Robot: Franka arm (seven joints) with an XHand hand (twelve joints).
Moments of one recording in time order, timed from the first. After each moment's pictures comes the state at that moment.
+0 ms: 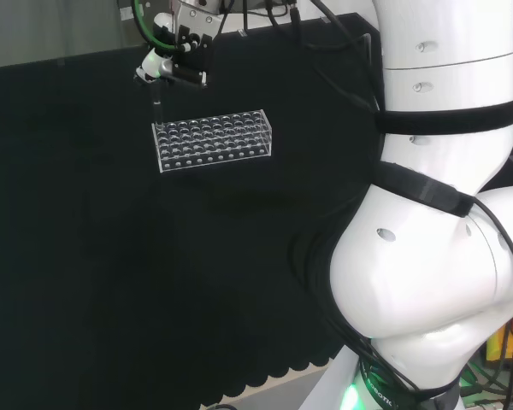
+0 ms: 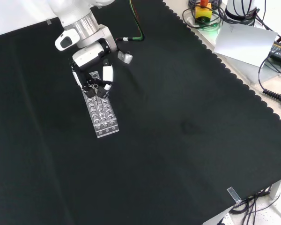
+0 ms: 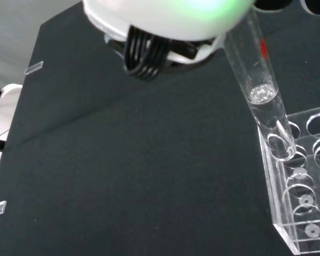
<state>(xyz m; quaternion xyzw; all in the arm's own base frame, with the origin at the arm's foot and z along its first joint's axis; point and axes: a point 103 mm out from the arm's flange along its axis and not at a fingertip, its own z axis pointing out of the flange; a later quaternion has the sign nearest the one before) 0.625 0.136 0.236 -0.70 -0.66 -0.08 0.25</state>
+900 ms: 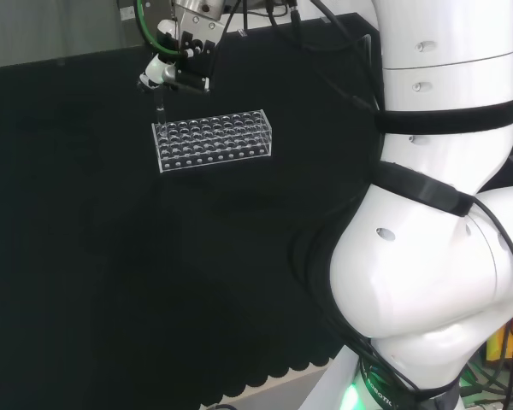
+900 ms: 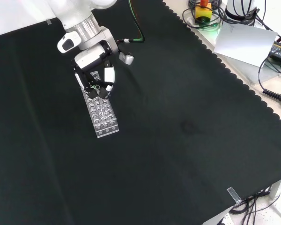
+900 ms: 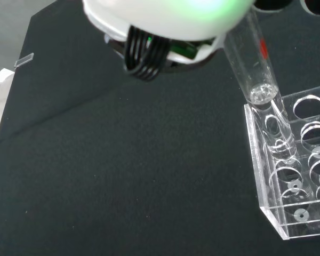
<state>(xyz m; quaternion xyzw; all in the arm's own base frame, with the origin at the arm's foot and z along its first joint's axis) 0.620 0.133 0.227 -0.71 -0.66 -0.08 0.25</state>
